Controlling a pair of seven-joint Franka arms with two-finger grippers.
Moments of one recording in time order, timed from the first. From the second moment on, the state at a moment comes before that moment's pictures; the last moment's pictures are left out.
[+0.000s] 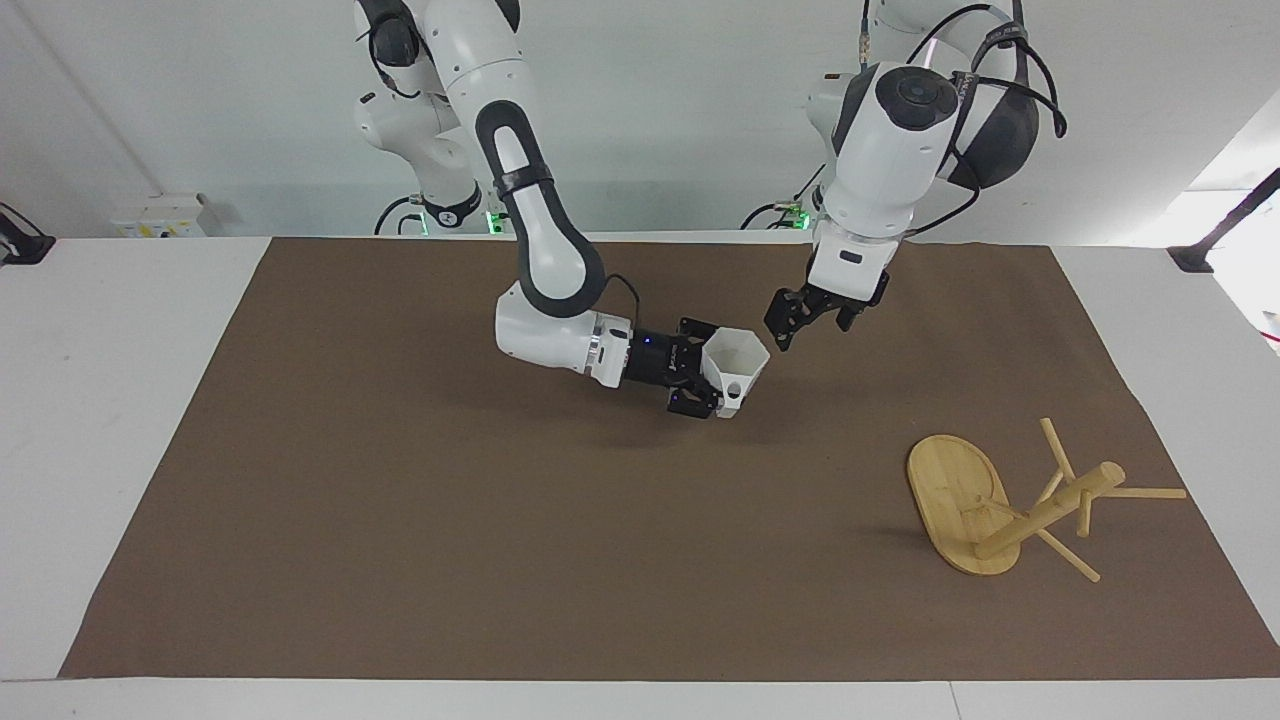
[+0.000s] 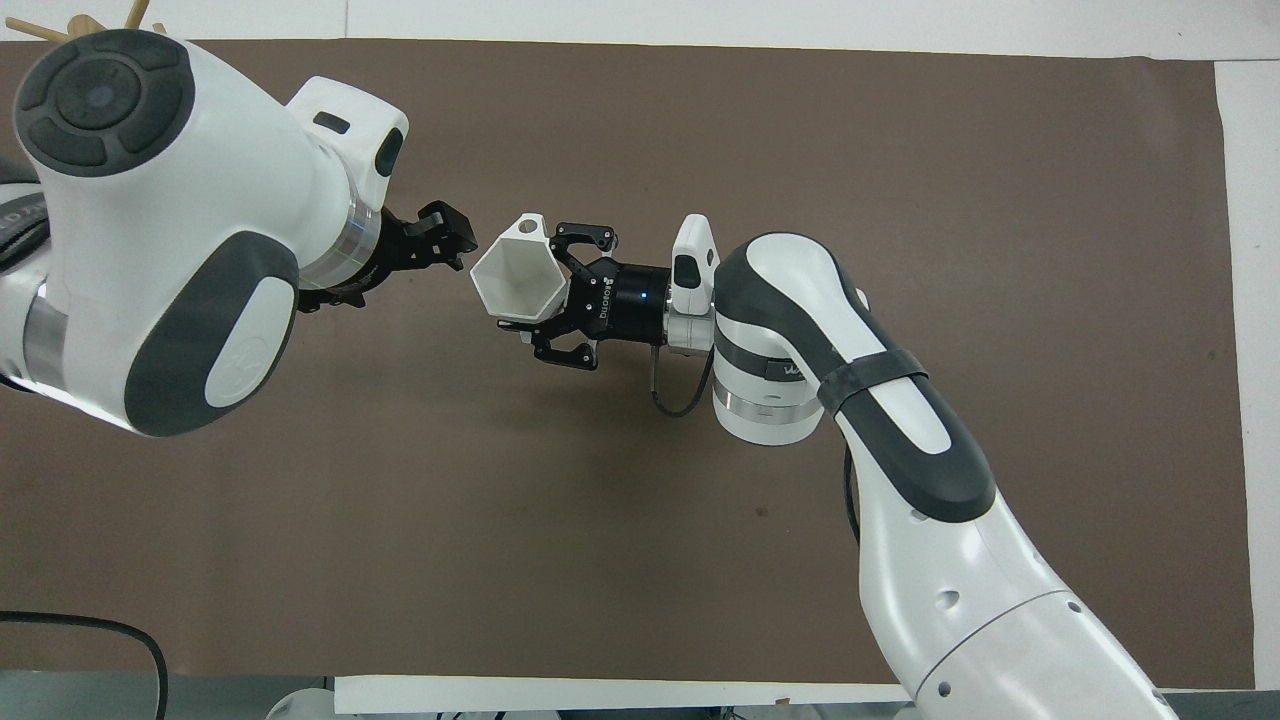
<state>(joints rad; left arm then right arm) -0.52 0.11 0.00 -1.68 -0.02 1.82 -0.79 0.61 0.43 -0.09 -1.87 1.95 2.18 -2.29</state>
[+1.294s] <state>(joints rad) -0.59 0.12 0.00 -1.79 -0.08 2.00 -0.98 0.61 0.43 -0.10 -1.86 1.95 2.18 -2.29</state>
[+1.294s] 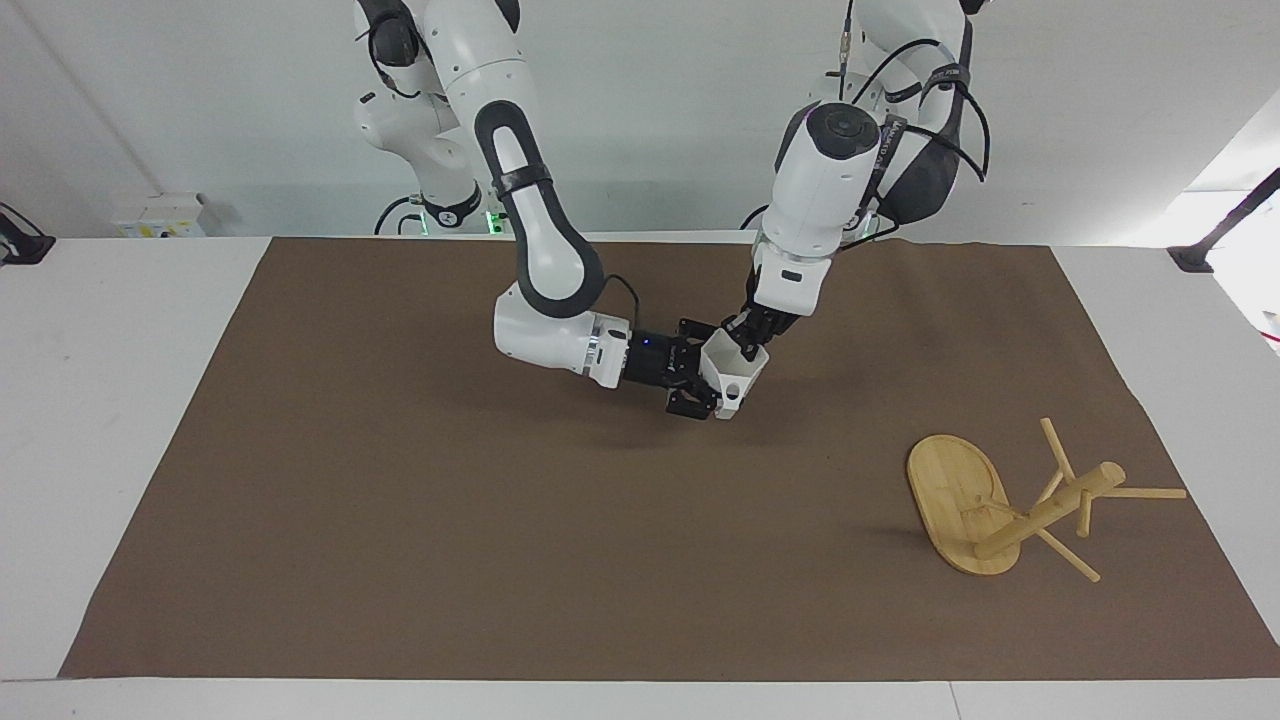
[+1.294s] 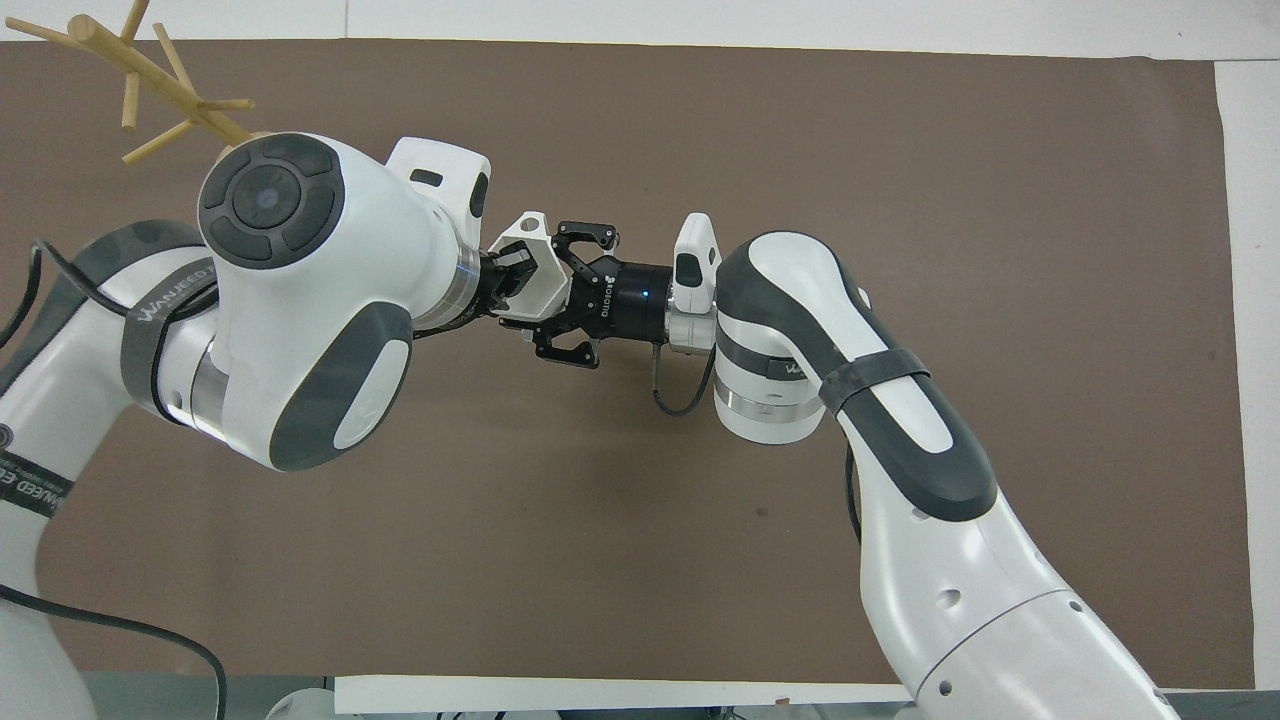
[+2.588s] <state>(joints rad) -0.30 0.00 0.03 -2.21 -0.08 2.75 -0.78 -0.17 0.36 -0.12 -1.77 0.99 1.52 -2.07</state>
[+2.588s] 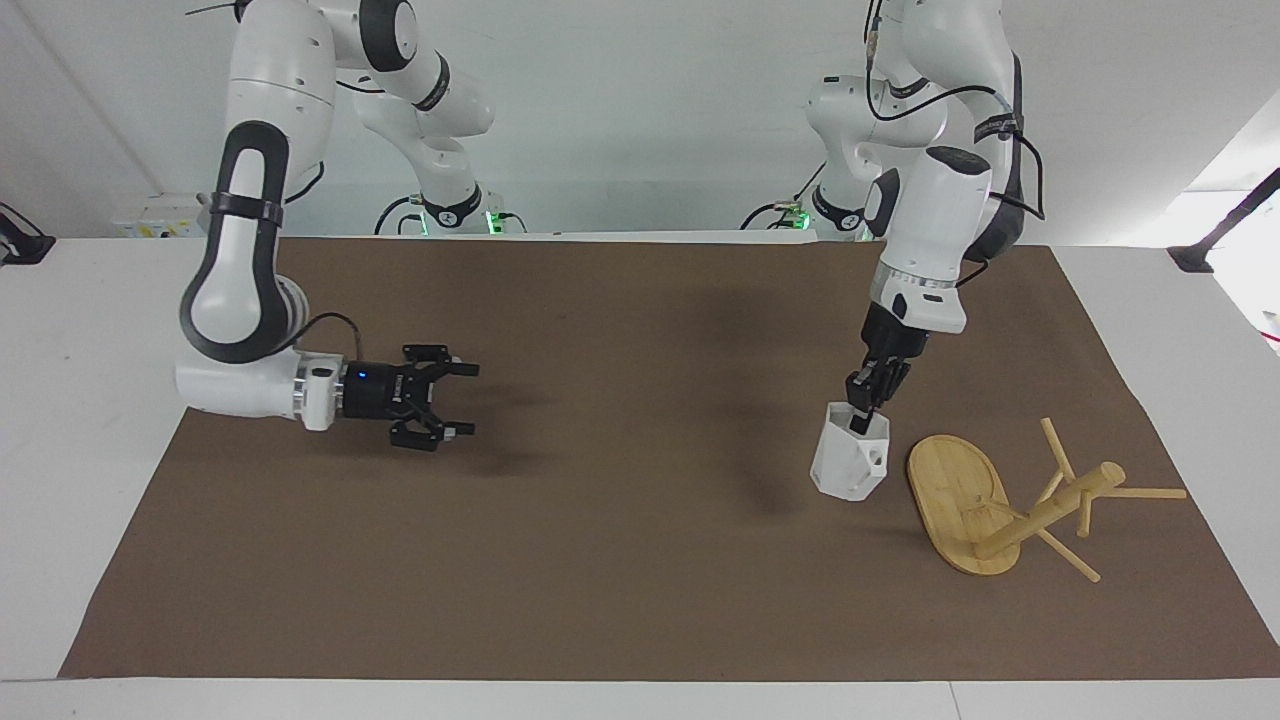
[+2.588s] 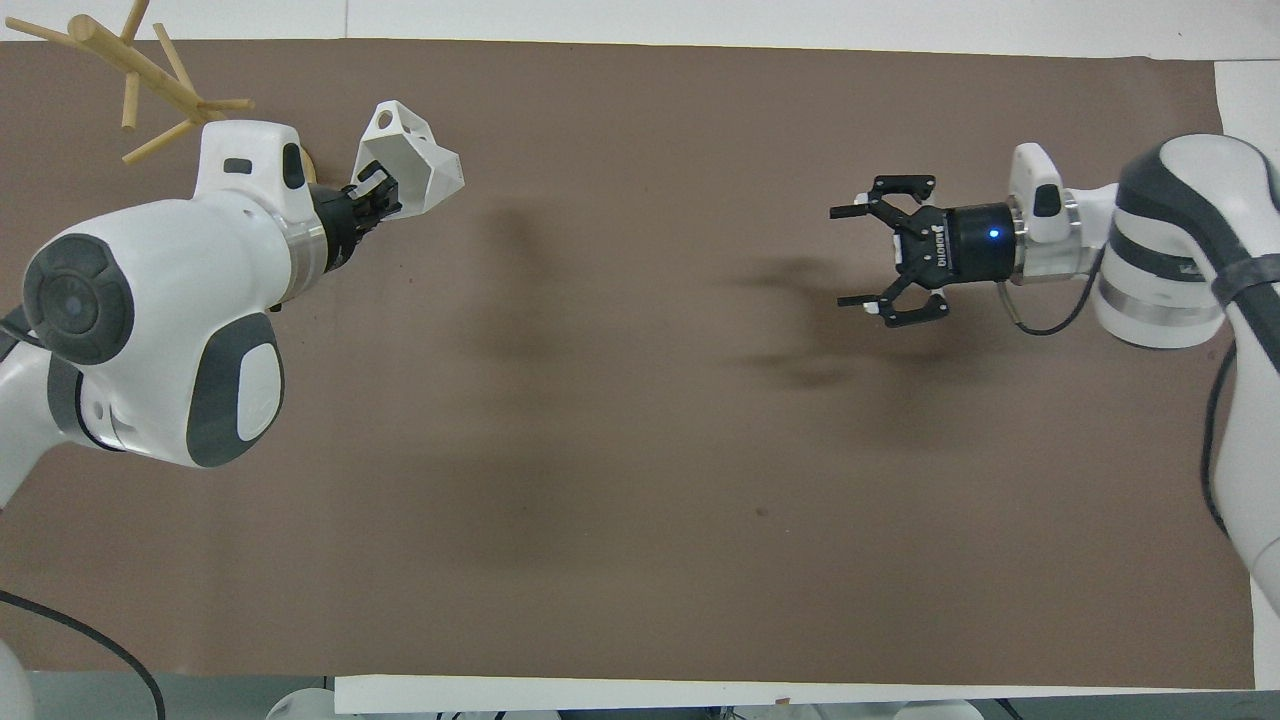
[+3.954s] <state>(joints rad) -0.19 0.12 0.02 -2.10 -0.08 2.77 -0.66 0.01 -0.02 -0.09 -1.52 -0.02 1.35 -0.38</state>
